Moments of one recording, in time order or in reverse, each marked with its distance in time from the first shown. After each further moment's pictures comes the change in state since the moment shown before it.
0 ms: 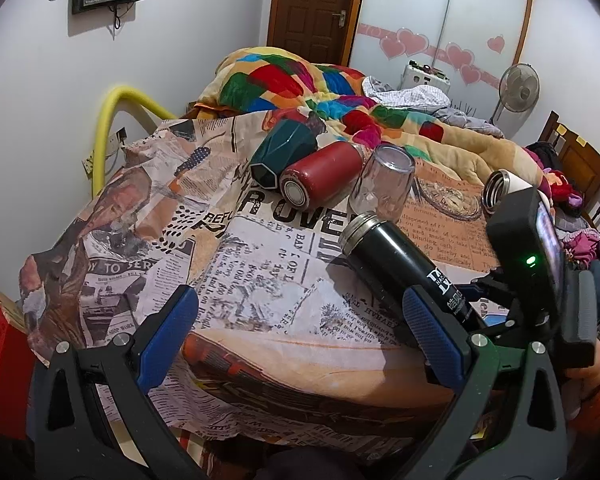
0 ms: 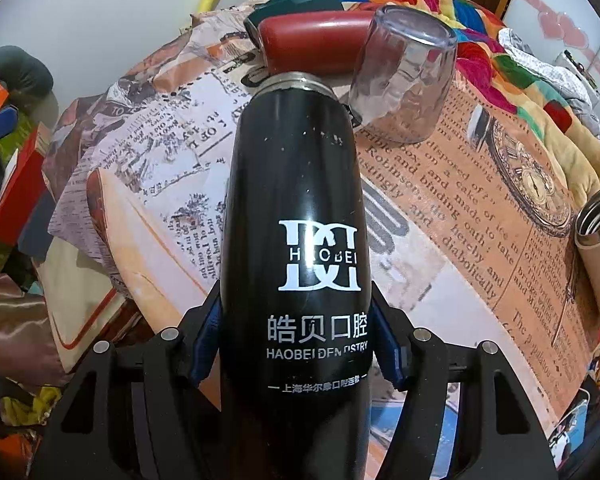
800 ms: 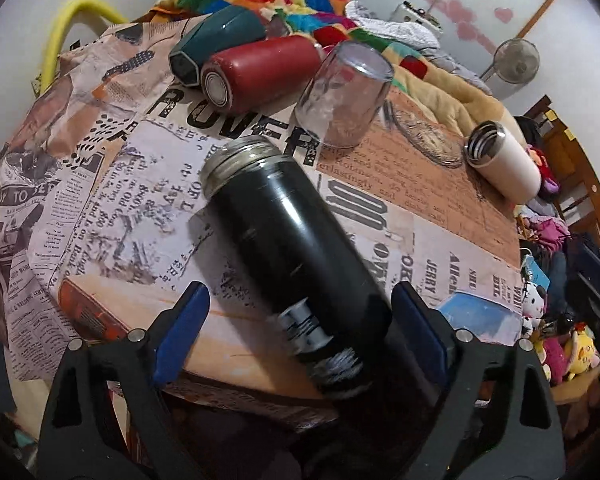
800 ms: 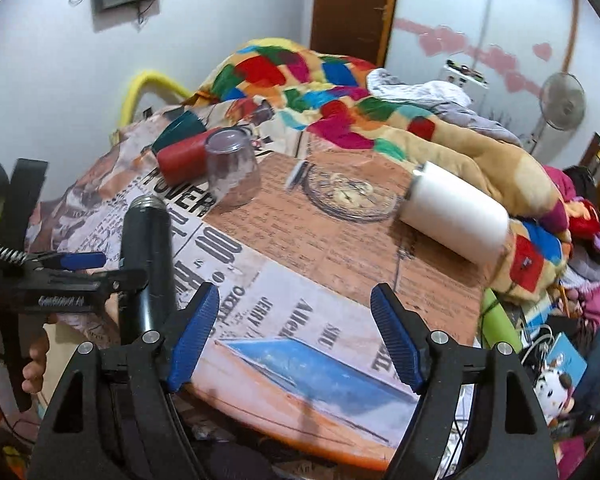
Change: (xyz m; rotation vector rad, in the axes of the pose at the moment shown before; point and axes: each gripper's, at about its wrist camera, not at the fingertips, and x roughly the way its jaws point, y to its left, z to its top) left arm 0.085 -0.036 -0.009 -0.108 0.322 -0.165; right arm -0.126 -0.051 -0.067 0.260 -0.308 -0.241
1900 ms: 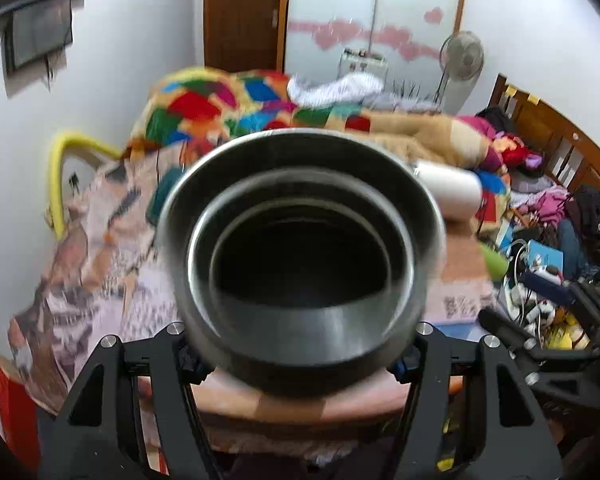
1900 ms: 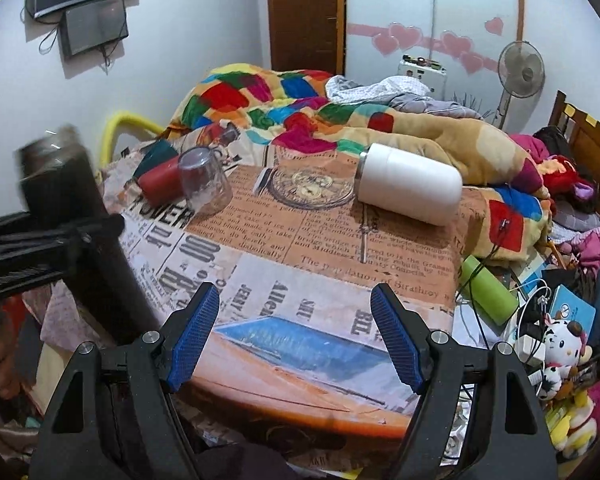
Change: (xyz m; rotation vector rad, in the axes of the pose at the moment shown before) left arm -0.096 -0.108 0.005 0.313 -0.316 0.090; right arm -0.028 -0.033 -0.028 0.148 -0.087 -0.034
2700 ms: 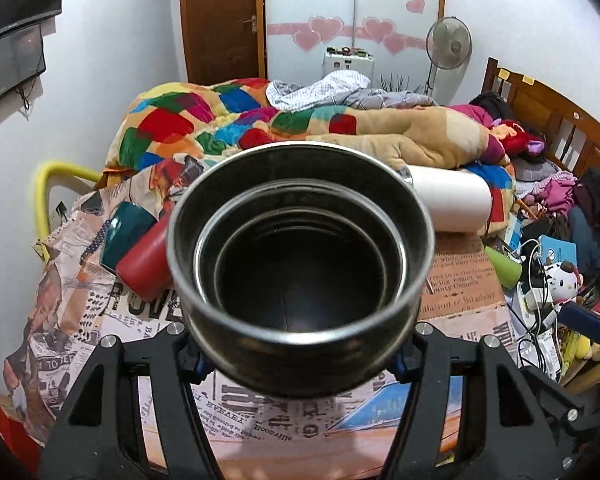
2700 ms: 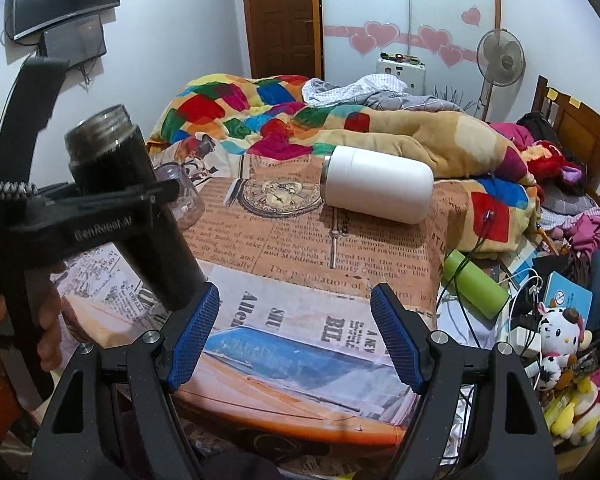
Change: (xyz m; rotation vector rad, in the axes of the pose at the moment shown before) left arm 0.073 -0.045 0.024 0.077 0.011 0.002; right arm 0.003 -0.028 0.002 0.052 -0.005 -0.024
